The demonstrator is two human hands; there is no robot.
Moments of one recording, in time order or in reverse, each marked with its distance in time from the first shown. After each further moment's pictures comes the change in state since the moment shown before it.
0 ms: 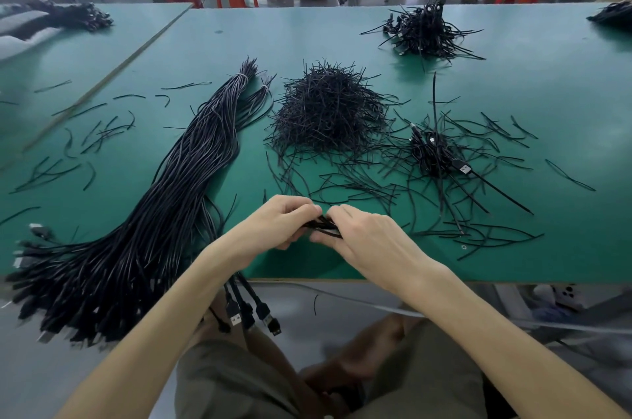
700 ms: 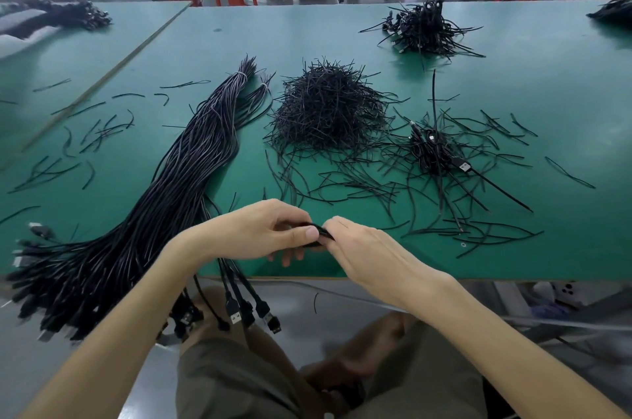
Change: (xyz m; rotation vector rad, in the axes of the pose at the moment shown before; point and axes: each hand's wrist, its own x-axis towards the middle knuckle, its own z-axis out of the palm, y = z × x) left_hand -0.018 0.010 -0.028 0.366 -0.299 0.231; right_hand -0.010 -0.010 0.000 0.299 -0.141 0.064
